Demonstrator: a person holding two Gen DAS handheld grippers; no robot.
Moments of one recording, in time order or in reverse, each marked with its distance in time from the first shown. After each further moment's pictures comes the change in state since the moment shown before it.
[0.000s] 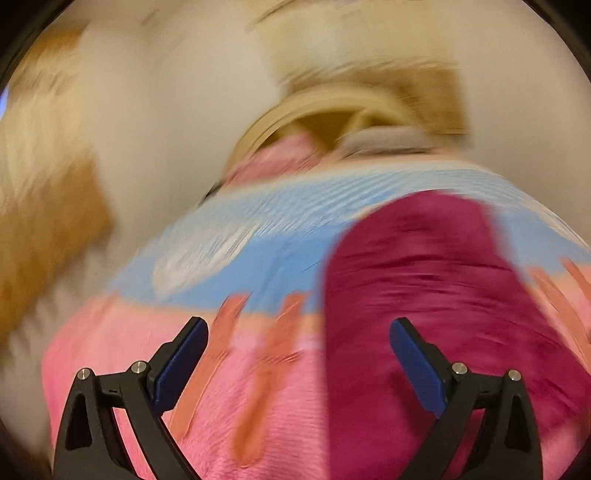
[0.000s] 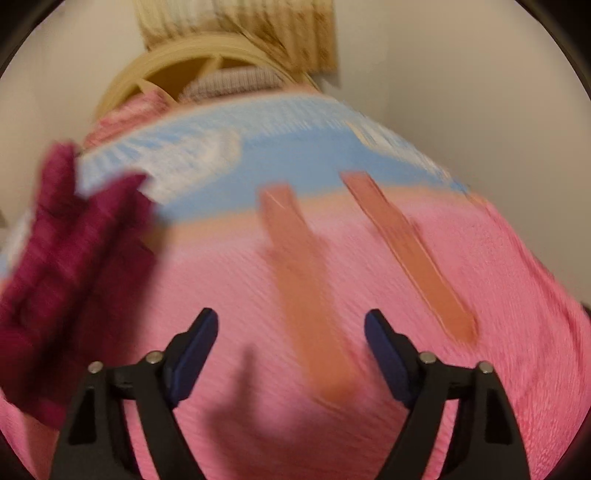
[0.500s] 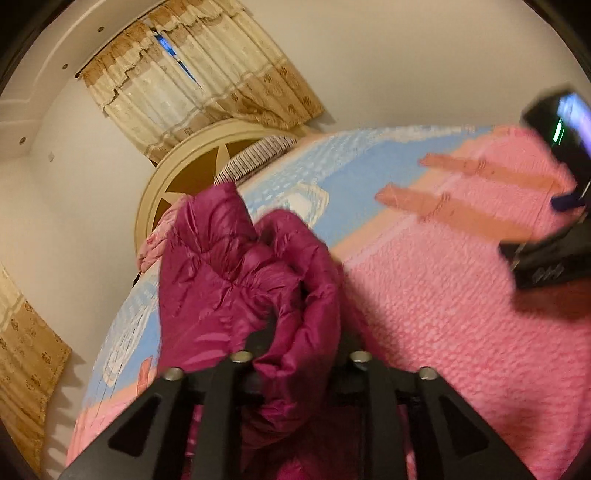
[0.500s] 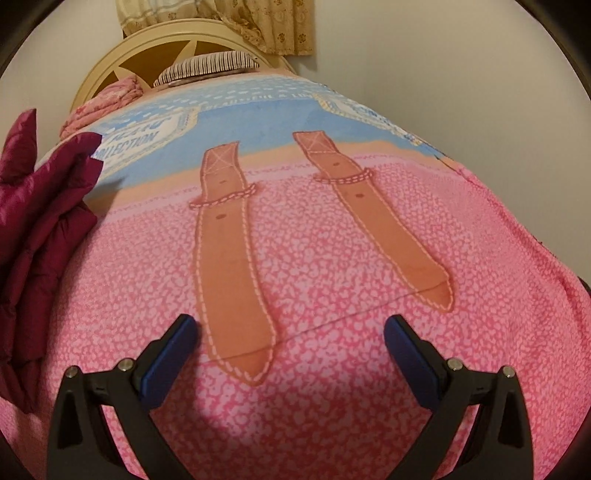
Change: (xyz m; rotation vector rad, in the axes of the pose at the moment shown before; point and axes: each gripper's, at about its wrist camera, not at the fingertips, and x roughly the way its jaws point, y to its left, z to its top) left arm -0.092 -0.176 -0.097 0.595 -0.212 -0.287; right arm 0.029 -0.053 -0.055 0.019 0.088 -0.116
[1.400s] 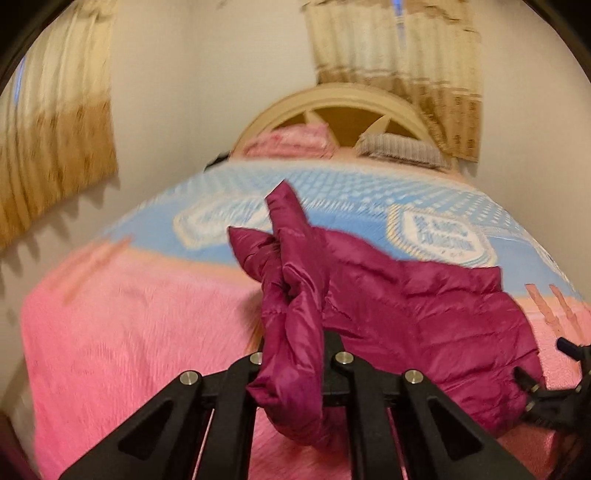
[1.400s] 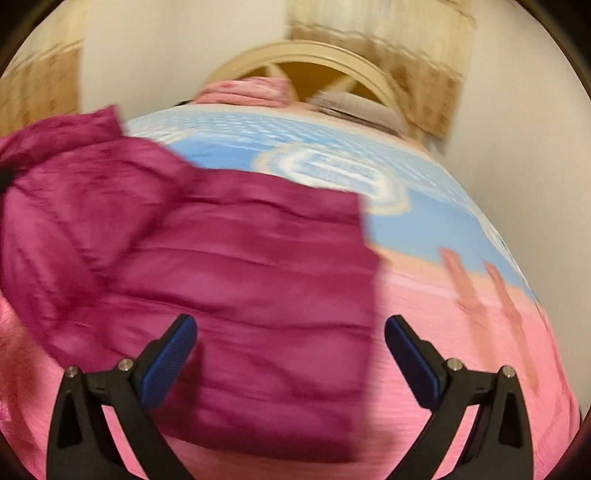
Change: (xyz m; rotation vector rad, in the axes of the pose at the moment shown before) left arm -0.041 0.279 -0.124 -0.670 0.132 0.162; right arm -0.065 0.210 -0.007 -0.376 -0.155 0.191
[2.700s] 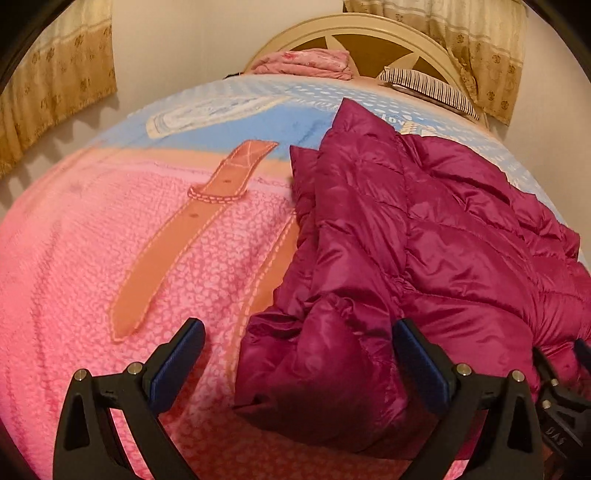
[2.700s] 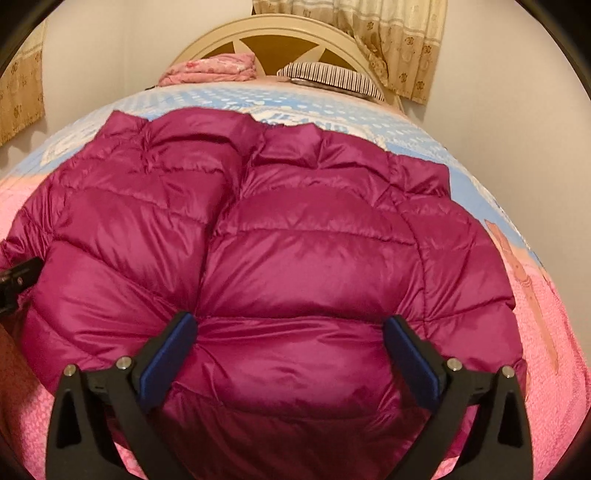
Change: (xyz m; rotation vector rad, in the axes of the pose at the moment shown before) left arm 0.127 -0.044 -0.074 -0.155 0.312 0.016; right arm 0.063 0.011 0.004 0.033 0.087 -0.061
